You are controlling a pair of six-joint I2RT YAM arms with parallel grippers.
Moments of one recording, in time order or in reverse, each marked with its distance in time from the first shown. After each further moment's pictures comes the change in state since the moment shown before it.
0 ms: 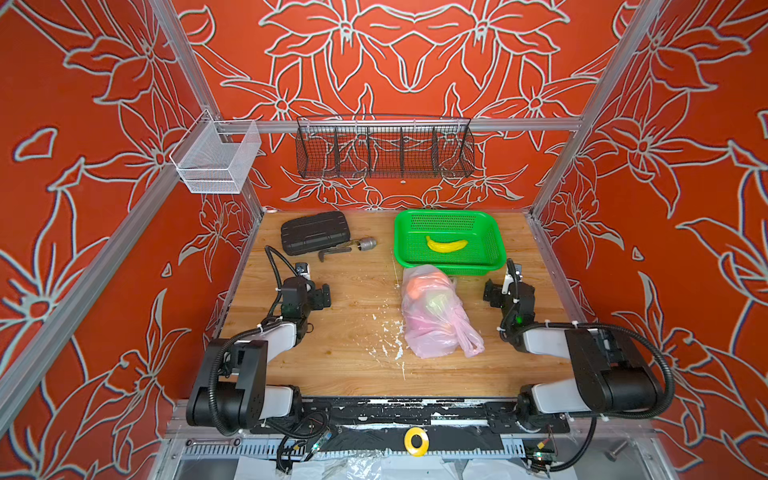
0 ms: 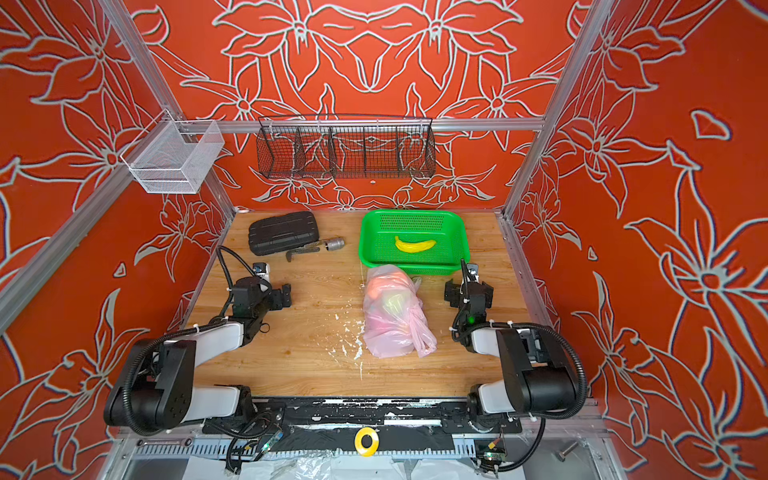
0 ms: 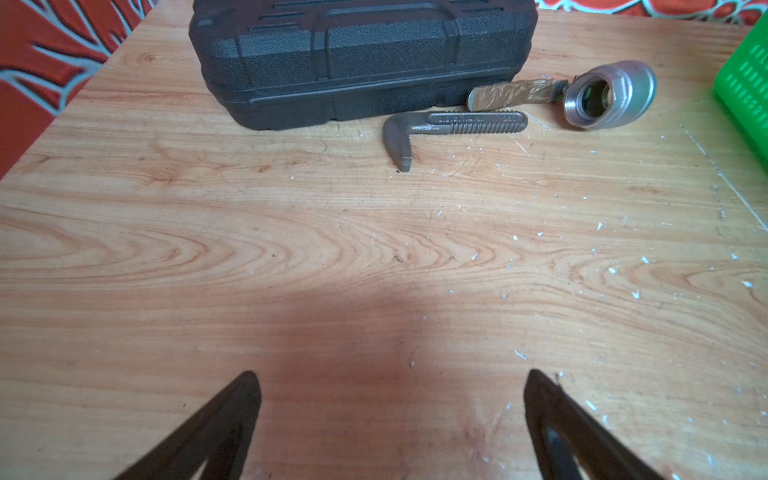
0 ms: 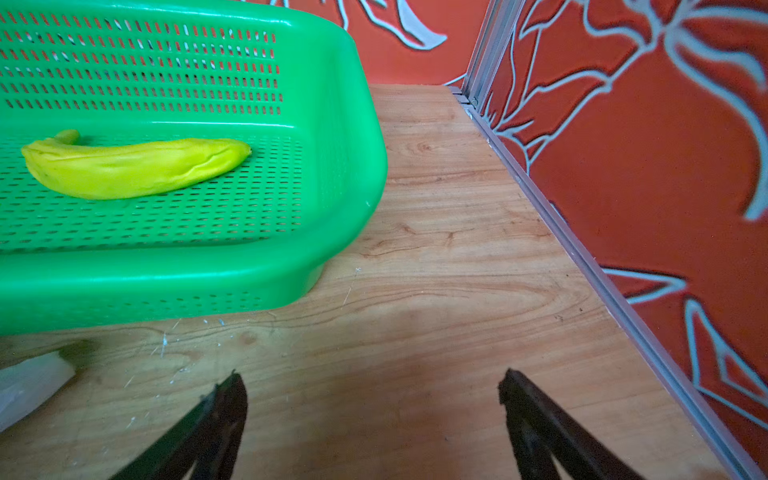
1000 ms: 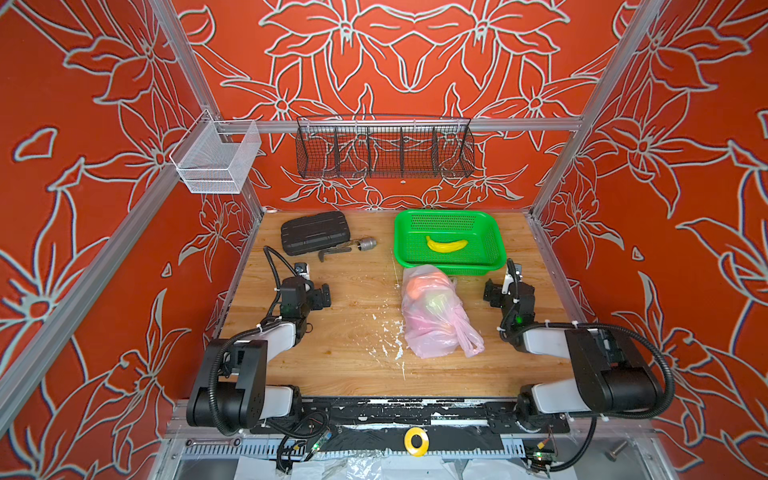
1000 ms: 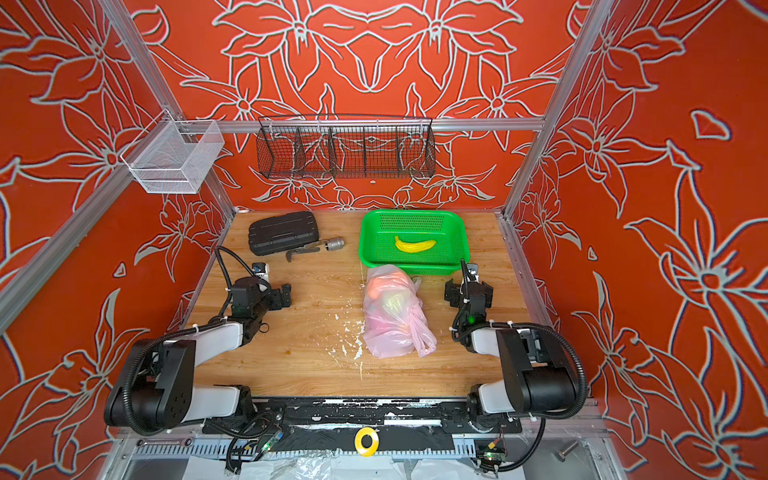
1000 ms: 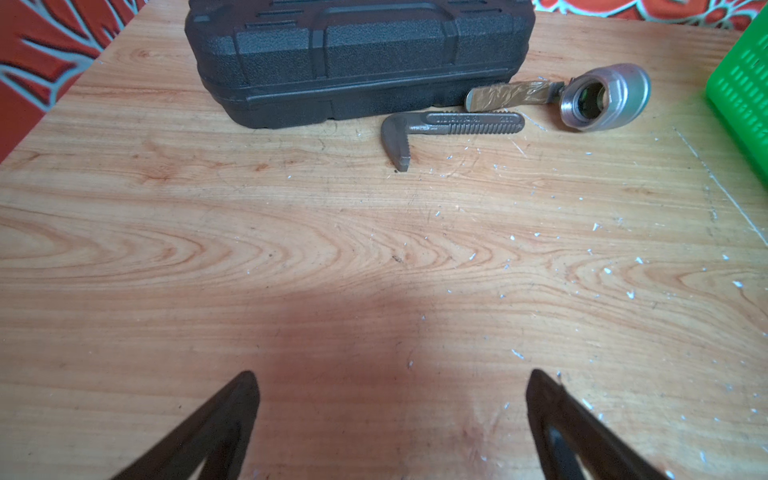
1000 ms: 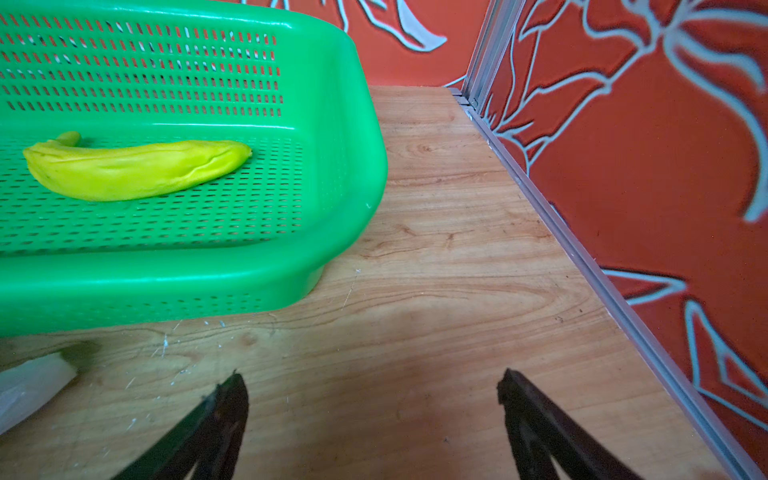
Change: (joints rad) left arm 0.014 0.000 0.000 0.000 0.025 -0.004; right arm 0.000 -0.002 0.000 0.003 -0.001 -0.001
